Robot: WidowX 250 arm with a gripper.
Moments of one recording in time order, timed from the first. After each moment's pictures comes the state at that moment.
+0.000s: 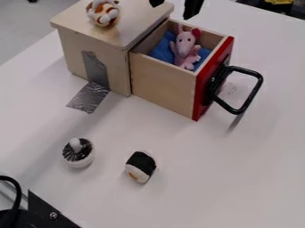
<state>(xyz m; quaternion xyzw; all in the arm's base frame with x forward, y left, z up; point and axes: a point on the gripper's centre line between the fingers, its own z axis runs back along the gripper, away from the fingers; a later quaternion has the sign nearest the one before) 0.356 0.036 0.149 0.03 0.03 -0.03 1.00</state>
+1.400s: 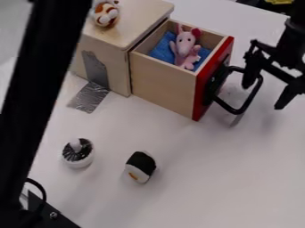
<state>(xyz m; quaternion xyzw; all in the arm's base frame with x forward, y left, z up) 0.376 -0.112 0.030 0.06 0.10 -0.09 0.99</state>
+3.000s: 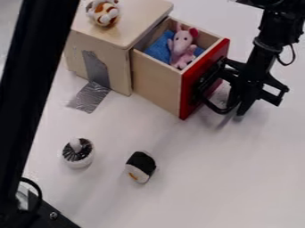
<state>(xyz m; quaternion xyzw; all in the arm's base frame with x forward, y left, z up) 0.355 -0.058 0.018 0.08 0.12 0.05 0.99</state>
